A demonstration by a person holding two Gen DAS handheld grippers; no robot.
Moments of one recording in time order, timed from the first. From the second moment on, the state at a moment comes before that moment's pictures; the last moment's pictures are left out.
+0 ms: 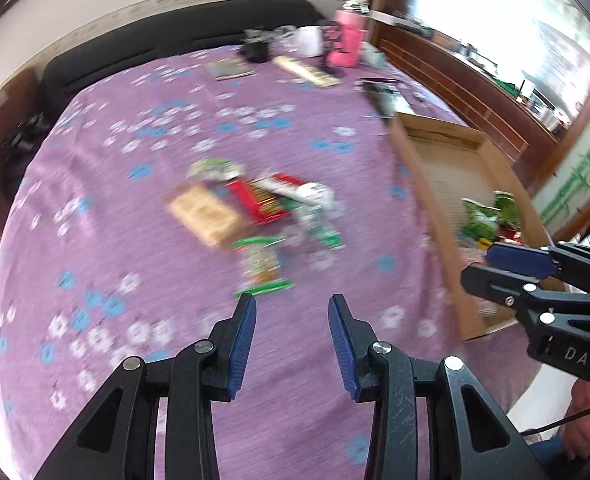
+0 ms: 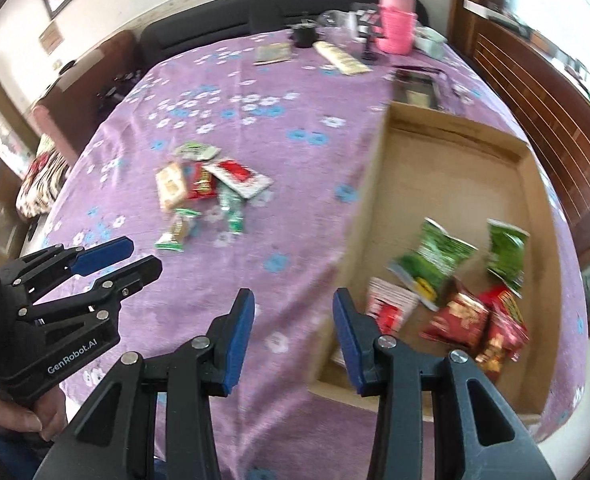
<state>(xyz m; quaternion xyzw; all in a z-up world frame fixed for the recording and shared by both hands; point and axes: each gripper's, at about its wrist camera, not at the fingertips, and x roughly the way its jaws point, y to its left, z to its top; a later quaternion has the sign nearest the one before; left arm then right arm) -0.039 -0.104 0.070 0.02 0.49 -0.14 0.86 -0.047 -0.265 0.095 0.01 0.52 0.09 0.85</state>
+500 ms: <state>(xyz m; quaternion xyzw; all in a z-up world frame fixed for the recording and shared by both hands) -0.059 -0.007 0.053 -0.02 0.51 -0.06 0.86 0.025 -0.185 0.055 0.09 0.60 0.14 0.78</state>
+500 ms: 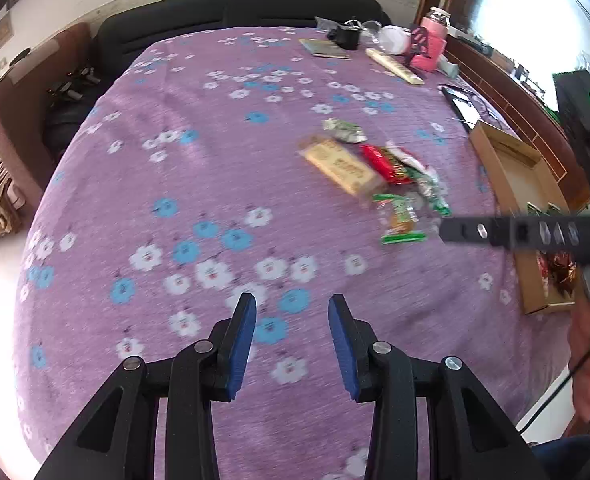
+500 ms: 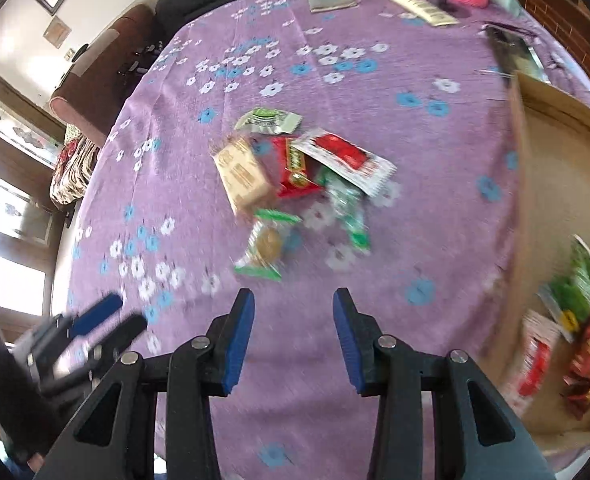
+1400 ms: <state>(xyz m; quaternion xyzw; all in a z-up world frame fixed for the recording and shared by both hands) 0.005 -0.014 0.056 -0.06 0.54 -0.09 0.83 0.011 -0.198 0.034 0.04 0.62 0.09 0.78</state>
